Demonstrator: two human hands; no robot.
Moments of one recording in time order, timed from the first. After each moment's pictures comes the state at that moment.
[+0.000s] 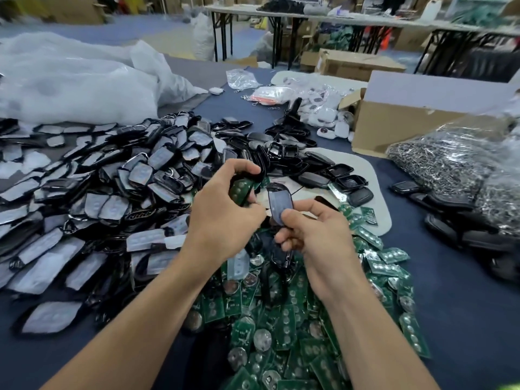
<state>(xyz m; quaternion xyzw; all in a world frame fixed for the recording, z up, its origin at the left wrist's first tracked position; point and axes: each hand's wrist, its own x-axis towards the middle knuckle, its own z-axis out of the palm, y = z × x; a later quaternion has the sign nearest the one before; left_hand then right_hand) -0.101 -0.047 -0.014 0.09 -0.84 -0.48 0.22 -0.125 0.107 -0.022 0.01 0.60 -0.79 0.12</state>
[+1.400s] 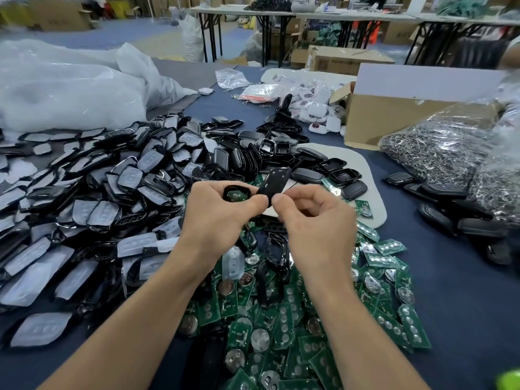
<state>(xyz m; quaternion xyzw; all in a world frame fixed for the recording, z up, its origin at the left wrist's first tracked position) -0.108 -0.046 -0.017 0.09 -0.76 -0.62 0.17 -0.118 0.102 -0.028 -0.03 0.75 -0.64 -0.14</state>
